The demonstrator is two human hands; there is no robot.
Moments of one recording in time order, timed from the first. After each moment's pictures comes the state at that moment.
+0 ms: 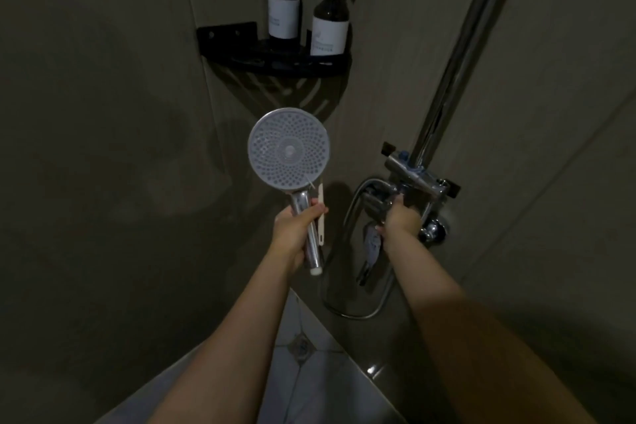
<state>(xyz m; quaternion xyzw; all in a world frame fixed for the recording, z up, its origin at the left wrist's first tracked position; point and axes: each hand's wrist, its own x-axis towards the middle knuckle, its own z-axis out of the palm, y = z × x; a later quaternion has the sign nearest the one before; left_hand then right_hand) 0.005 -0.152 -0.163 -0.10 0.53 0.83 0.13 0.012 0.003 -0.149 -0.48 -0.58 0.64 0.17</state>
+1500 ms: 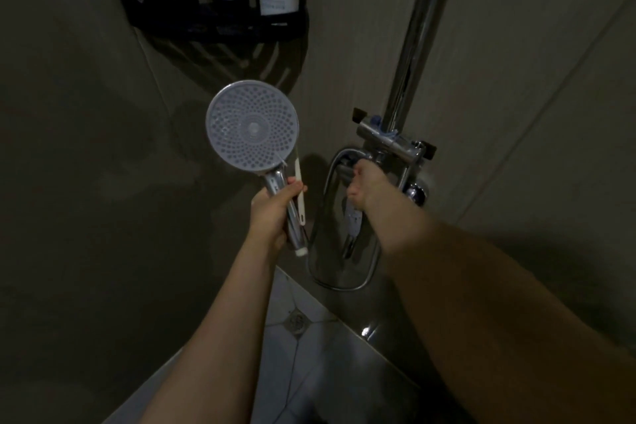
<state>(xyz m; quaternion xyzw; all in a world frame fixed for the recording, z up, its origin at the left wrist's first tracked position) 0.002 -0.144 -0.163 -0.10 0.54 0.82 0.14 -0.011 -0.001 -0.149 -0.47 -0.45 0.75 0.10</state>
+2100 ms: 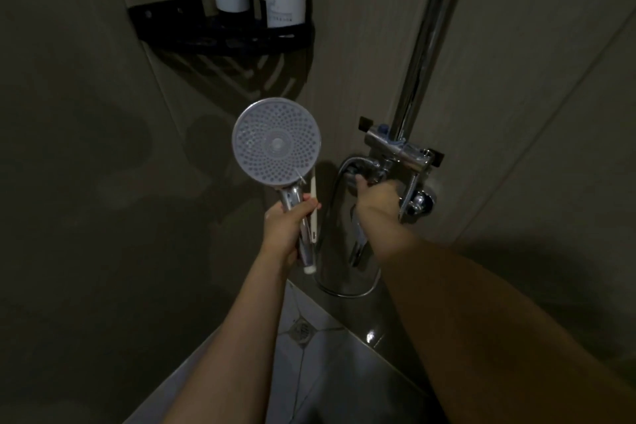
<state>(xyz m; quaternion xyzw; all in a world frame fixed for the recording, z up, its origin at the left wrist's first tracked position) -0.003 -0.146 -0.182 -0.07 0.57 0.80 0.17 0.006 -0.008 -0.160 -0.49 -0.74 0.45 0.14</state>
